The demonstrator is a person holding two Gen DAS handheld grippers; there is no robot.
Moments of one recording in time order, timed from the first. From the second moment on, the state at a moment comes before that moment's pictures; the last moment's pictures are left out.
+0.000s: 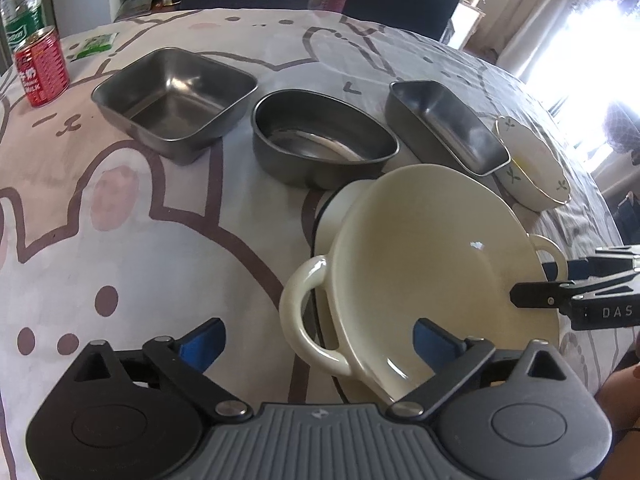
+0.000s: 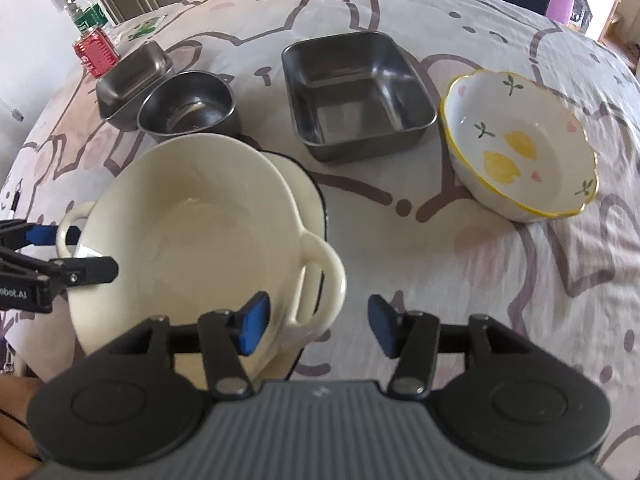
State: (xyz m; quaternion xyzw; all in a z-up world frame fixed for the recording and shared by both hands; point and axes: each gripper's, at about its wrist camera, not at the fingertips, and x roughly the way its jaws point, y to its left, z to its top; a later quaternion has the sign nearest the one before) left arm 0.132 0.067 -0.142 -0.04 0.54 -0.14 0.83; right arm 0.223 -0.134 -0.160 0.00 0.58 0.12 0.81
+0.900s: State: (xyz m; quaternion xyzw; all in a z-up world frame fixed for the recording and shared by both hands) left arm 0.143 0.028 -0.082 -0.04 0.44 -0.17 0.88; right arm 0.204 -0.214 -0.122 0.08 0.46 0.12 0.88
